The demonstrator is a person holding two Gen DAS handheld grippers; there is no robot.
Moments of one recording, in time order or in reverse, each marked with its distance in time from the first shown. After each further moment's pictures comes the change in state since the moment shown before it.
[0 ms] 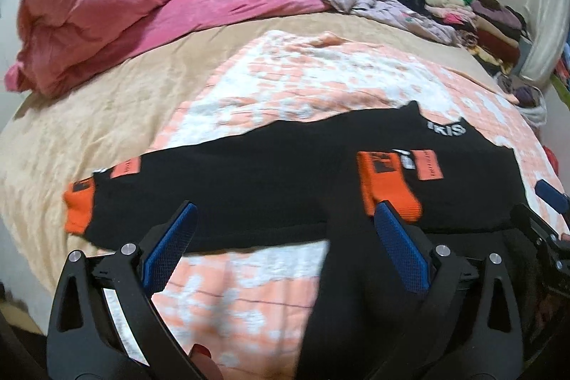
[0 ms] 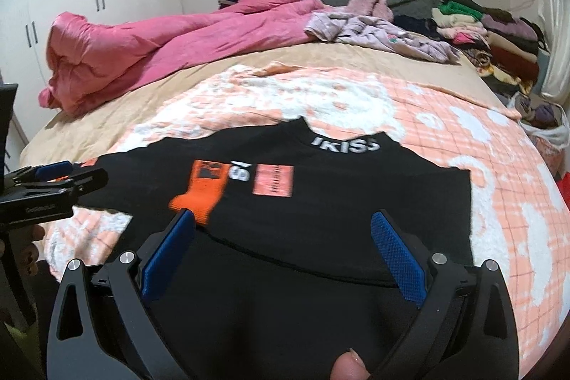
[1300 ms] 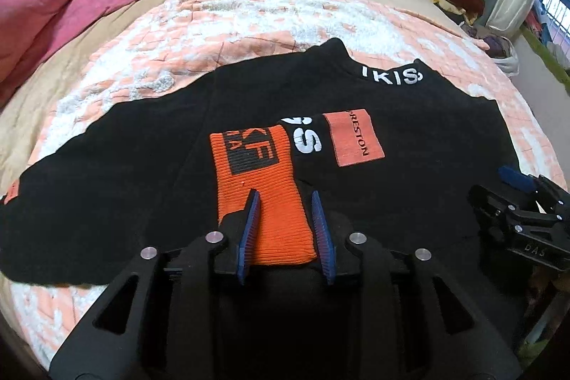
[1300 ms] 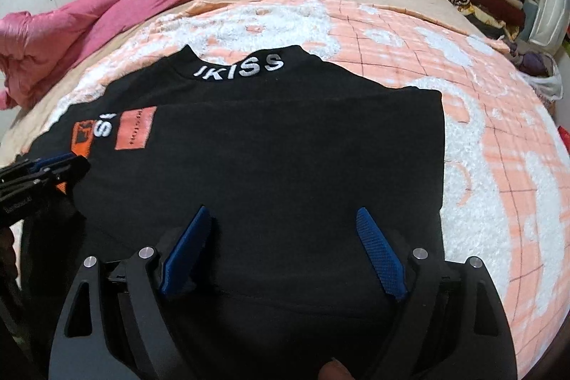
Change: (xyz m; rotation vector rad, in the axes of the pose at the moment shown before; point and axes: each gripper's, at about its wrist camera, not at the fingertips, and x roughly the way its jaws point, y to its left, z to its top) left arm 0.090 -0.115 -0.002 0.146 0.143 -0.158; right arm 0.072 -0.127 -0.036 0.143 0.213 -0.062
